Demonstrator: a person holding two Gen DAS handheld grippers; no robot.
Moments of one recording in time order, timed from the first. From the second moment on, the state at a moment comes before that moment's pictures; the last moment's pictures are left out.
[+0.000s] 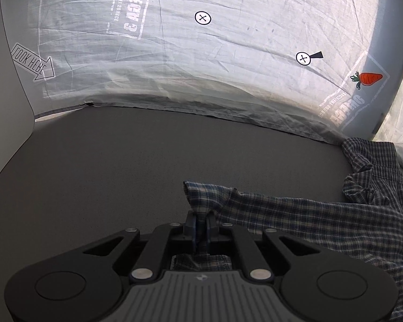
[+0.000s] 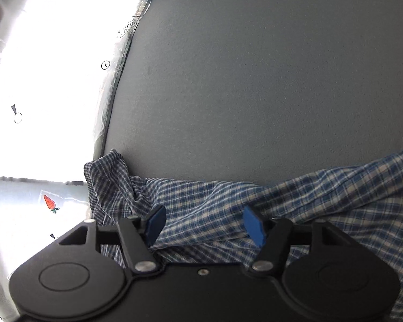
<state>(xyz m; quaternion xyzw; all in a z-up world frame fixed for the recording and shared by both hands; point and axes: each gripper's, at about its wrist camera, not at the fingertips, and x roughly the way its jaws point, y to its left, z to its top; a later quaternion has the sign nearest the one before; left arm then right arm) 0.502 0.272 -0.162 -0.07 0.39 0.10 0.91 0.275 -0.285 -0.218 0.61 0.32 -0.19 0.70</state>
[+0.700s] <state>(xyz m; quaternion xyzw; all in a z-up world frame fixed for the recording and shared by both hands) 0.507 0.138 0.017 -0.10 0.21 -0.05 0.97 0.347 -0.231 -0.263 0.69 0.37 -0.02 0.63</state>
